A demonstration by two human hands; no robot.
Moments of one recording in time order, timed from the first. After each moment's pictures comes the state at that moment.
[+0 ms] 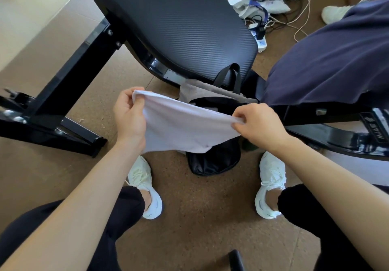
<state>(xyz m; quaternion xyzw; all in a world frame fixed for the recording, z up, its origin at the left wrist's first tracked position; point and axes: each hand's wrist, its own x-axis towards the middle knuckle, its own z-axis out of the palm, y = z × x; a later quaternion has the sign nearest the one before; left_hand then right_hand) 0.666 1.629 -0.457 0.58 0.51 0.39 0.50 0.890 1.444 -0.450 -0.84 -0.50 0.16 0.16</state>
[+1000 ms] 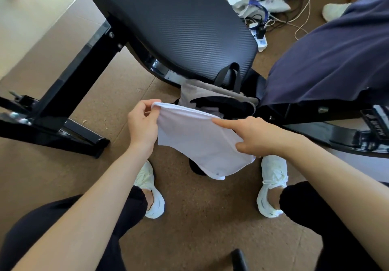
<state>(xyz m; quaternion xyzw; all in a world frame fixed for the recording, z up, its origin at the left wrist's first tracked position) 0.673 1.609 -0.468 0.64 0.55 0.29 0.45 0.876 1.438 -0.421 -0.74 -0.58 0.36 0.01</state>
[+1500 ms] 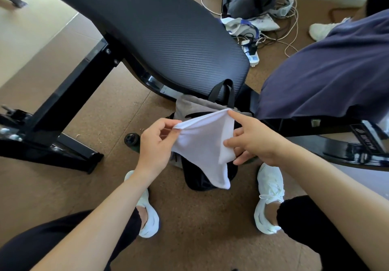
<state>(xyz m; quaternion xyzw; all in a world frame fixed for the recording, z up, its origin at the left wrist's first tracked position) 0.683 1.581 -0.454 0.75 0.38 0.26 0.47 0.882 1.440 -0.407 -0.71 -0.24 0.55 0.38</state>
